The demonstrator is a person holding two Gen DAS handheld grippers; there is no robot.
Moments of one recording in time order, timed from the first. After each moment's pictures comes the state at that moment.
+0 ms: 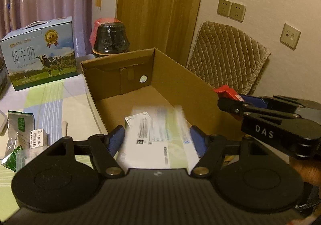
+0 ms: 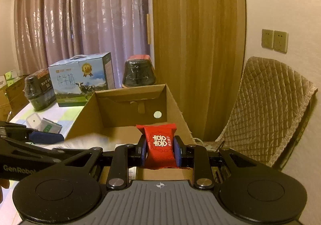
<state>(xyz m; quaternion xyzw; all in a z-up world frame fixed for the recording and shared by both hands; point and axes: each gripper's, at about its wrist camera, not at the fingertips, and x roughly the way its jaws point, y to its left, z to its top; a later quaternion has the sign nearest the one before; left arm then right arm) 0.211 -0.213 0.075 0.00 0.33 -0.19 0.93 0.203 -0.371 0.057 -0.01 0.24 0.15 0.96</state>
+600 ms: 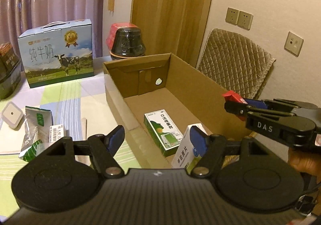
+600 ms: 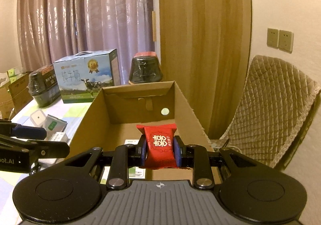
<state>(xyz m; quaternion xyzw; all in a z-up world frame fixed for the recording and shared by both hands) 0.190 -0.170 0.081 -0.01 0.31 -0.17 0.93 0.199 -0.354 0.056 -0.02 0.25 0.16 0.96</state>
